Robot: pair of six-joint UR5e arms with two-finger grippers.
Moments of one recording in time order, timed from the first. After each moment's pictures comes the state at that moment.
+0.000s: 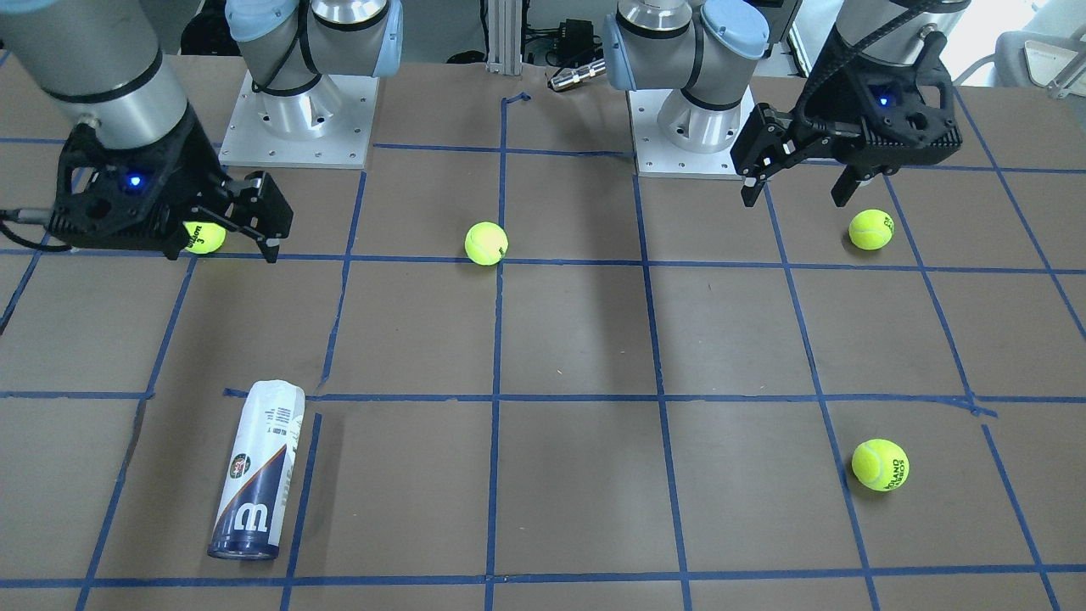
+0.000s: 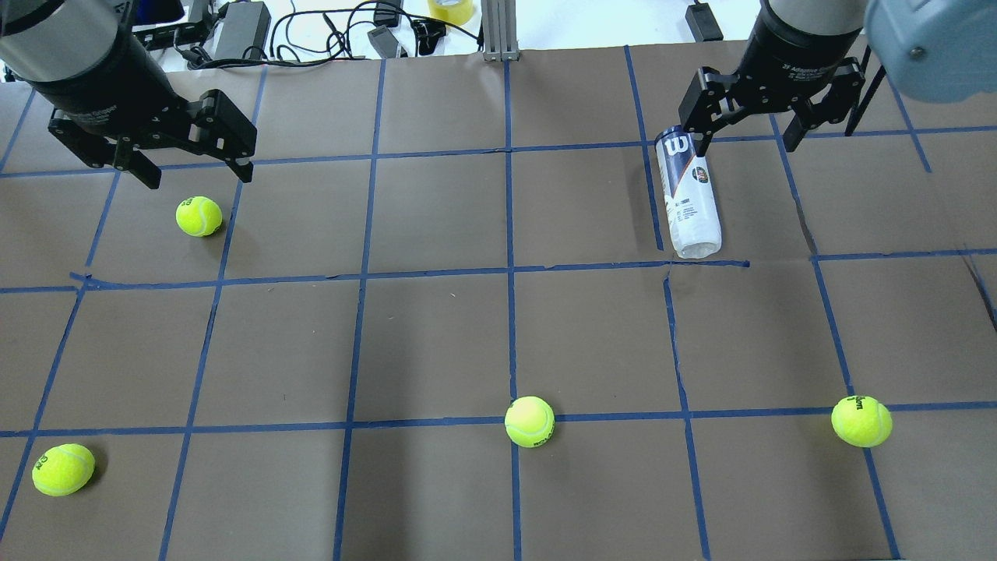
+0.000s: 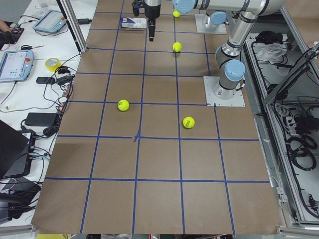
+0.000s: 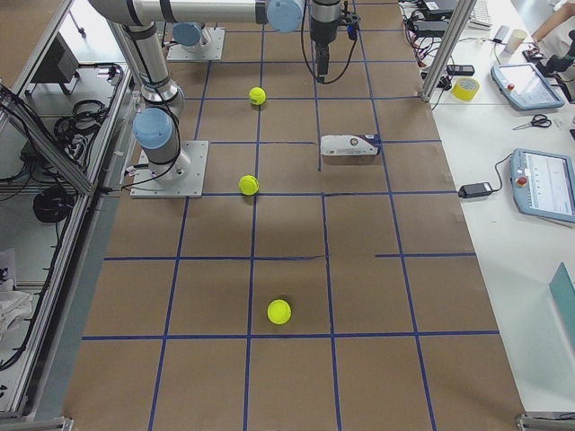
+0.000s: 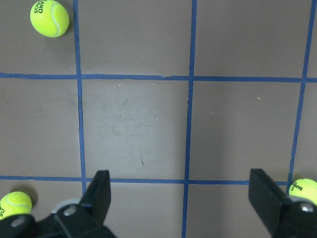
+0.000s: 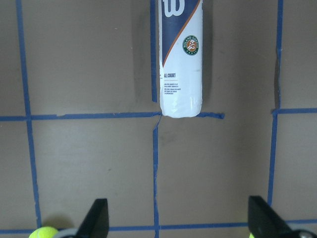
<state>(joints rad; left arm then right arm) -1.48 -1.51 -1.55 -1.59 1.58 0.06 1.52 -1.46 1.51 -1.62 -1.59 -0.03</state>
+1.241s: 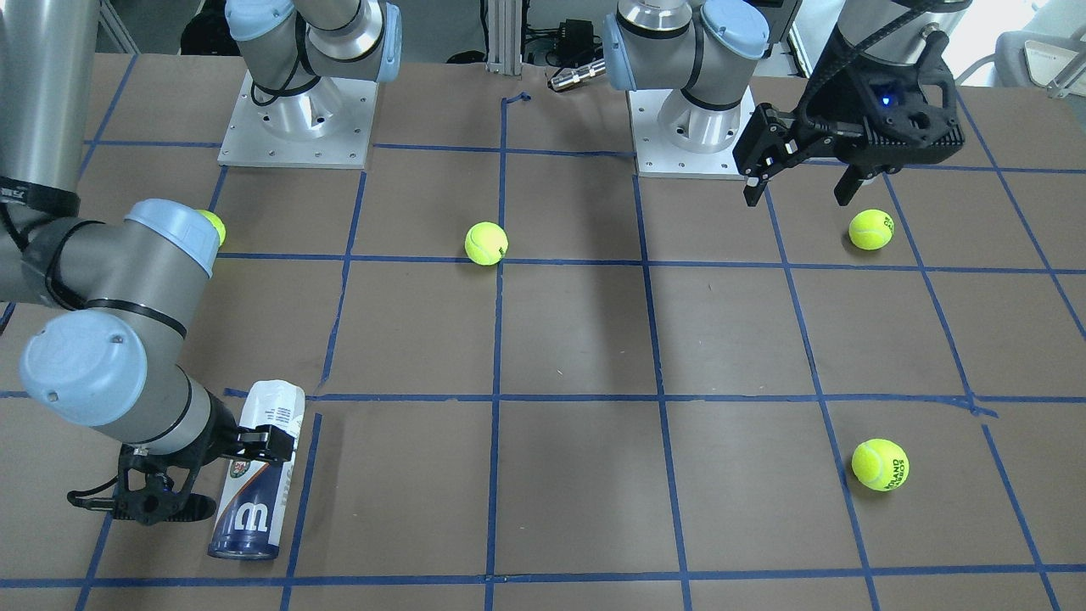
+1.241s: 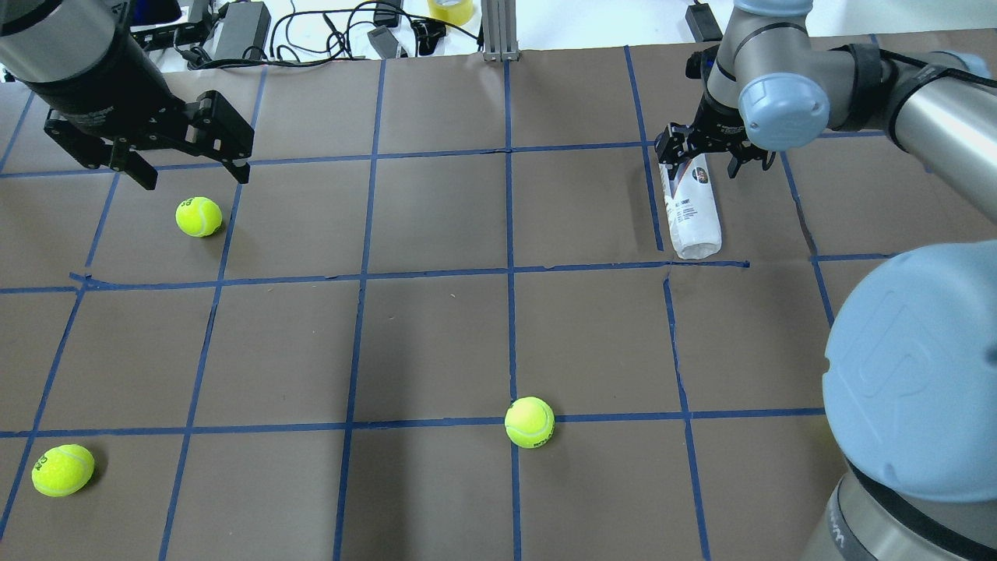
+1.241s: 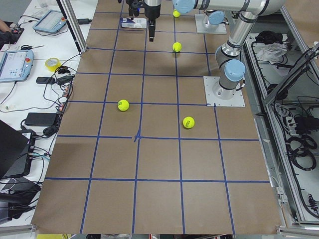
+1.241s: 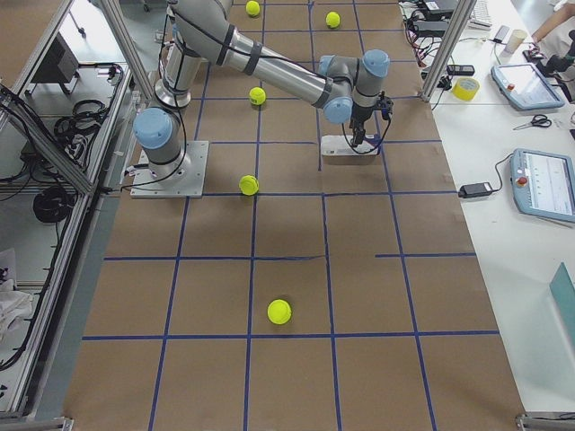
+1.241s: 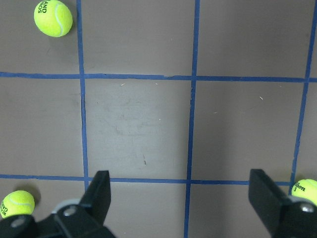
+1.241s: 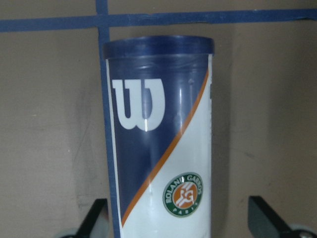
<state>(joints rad) -1.48 -1.51 -1.55 -1.60 1.58 0.06 1.48 -1.02 1.51 -2.02 -1.58 -0.06</state>
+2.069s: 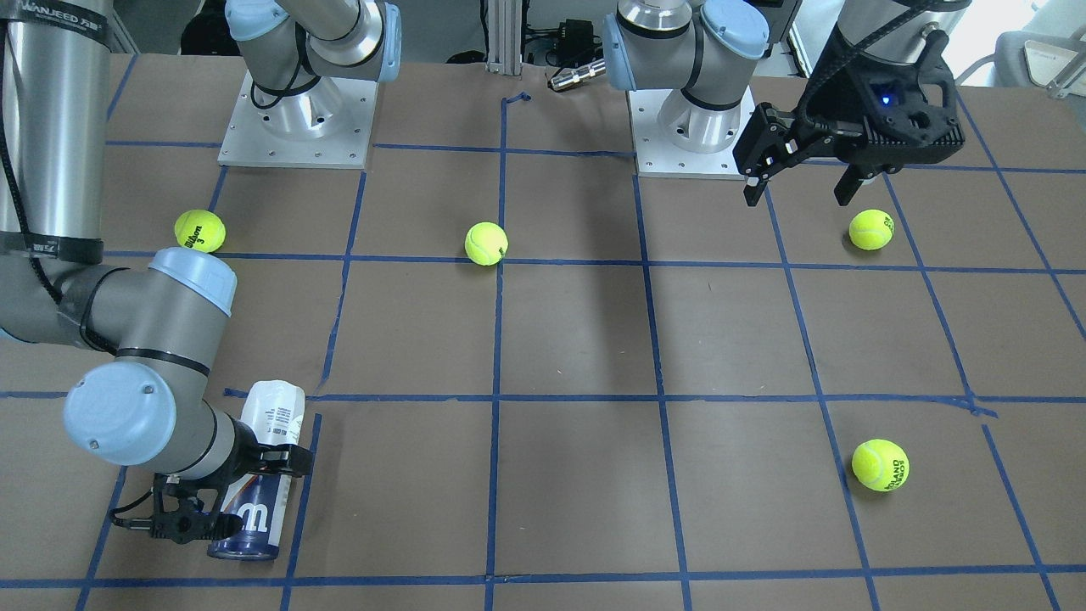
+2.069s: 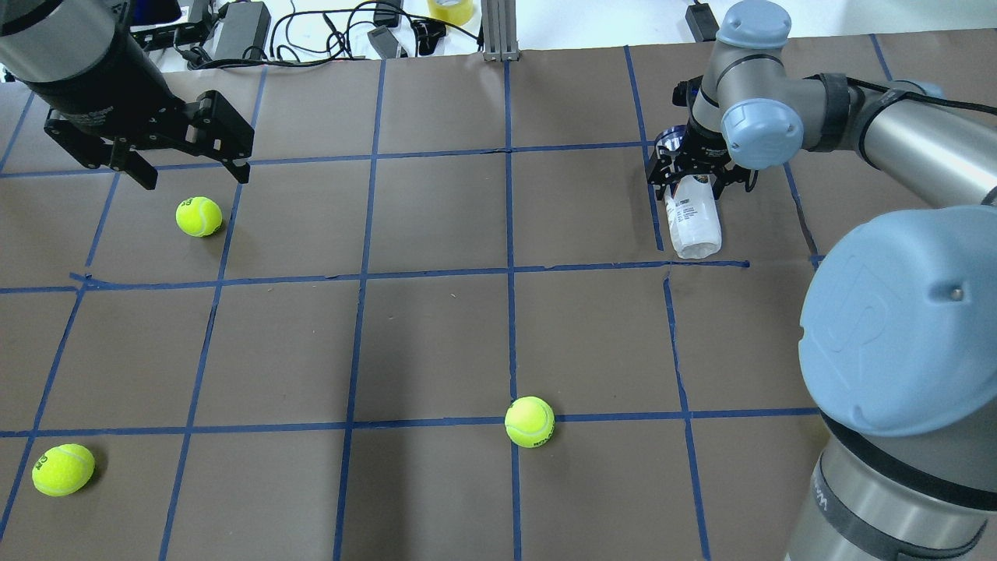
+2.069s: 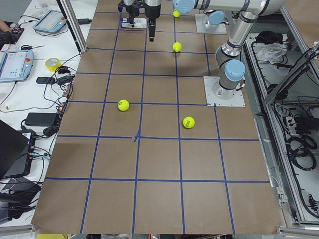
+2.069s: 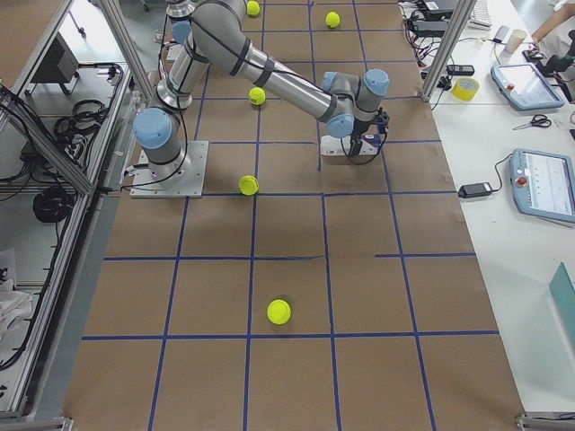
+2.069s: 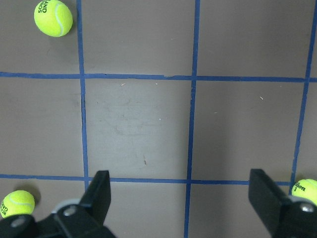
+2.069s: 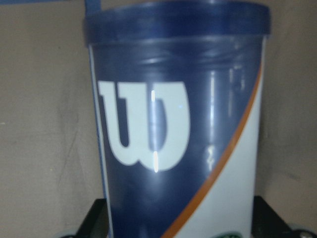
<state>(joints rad) -1.48 -1.51 -1.55 -1.60 1.58 0.06 1.48 -0.95 1.51 -2.04 -1.56 -0.06</state>
